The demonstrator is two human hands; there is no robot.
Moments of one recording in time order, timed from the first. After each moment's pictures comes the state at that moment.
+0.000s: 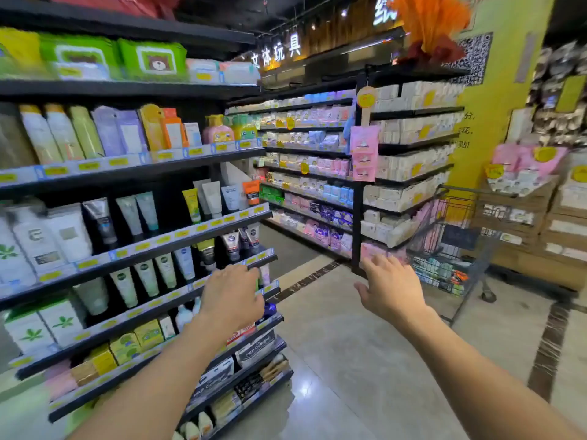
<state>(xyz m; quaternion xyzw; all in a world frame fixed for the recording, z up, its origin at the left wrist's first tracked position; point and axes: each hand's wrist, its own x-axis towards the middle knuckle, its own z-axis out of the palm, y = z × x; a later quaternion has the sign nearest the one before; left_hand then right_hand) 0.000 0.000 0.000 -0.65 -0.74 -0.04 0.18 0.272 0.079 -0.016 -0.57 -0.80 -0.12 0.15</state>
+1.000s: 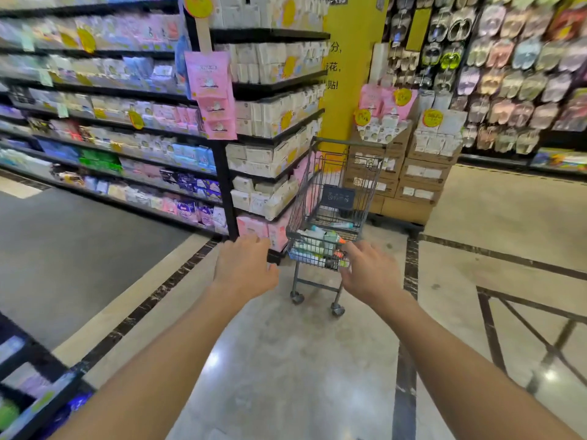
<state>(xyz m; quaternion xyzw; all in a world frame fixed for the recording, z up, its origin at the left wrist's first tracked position) 0.287 0.570 -0.077 -0.82 -0.57 -0.10 0.06 0.522 0.525 -0.104 -0.73 -0.67 -0.06 0.10</state>
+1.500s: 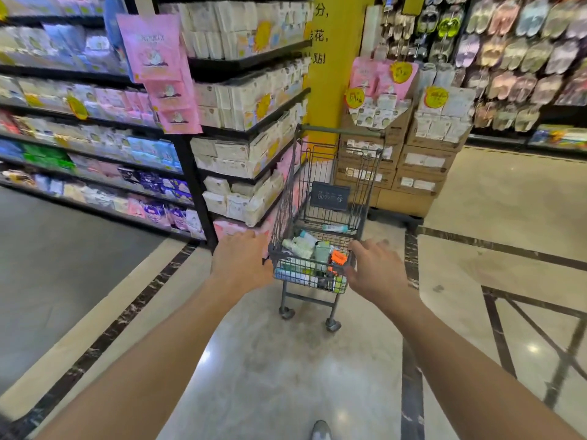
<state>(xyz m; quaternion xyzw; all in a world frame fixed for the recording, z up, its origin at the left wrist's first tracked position) 0.381 0.831 -0.119 -0.84 -0.53 -0.06 0.04 0.626 0.762 -0.153 -0.77 -0.64 -0.03 0.08</state>
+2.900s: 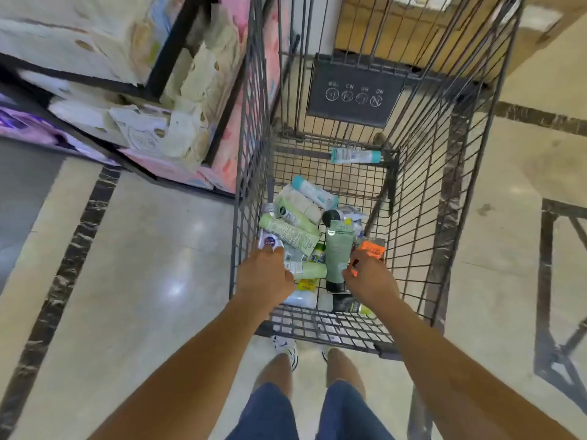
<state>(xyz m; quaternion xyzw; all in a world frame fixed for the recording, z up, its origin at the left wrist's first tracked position) 0.566 1.301 -0.500 -0.79 -0.53 0.18 -0.25 0.755 1.217 -0.525 -0.84 -0.37 0.41 -0.02</state>
